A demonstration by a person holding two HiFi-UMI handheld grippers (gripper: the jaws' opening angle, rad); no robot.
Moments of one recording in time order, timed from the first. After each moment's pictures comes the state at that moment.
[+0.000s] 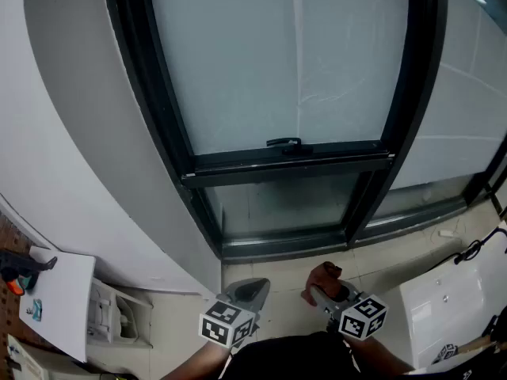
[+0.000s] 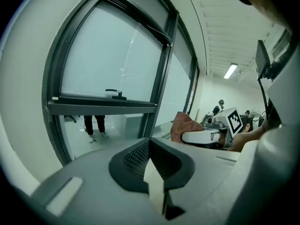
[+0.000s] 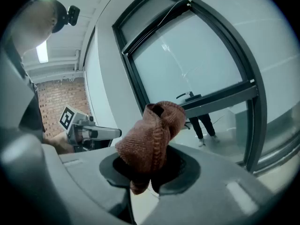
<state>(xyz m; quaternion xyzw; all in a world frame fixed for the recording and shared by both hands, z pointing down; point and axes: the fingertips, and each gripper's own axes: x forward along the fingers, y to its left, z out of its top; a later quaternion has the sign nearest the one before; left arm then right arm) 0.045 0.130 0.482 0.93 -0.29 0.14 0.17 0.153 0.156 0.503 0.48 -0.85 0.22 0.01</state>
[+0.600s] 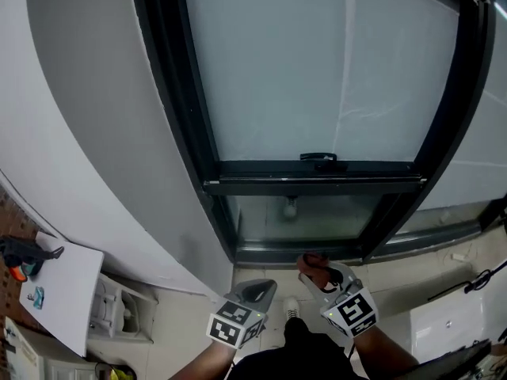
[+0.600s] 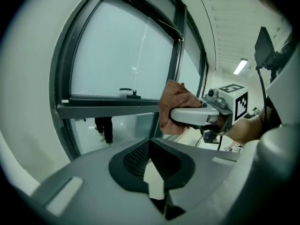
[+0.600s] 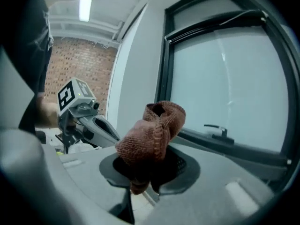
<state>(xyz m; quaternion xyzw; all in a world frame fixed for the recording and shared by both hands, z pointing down) 0.018 0.054 0.486 0.91 -0.33 0.17 0.18 0.078 0.038 0.445 0.41 -0.90 -0.03 0.16</state>
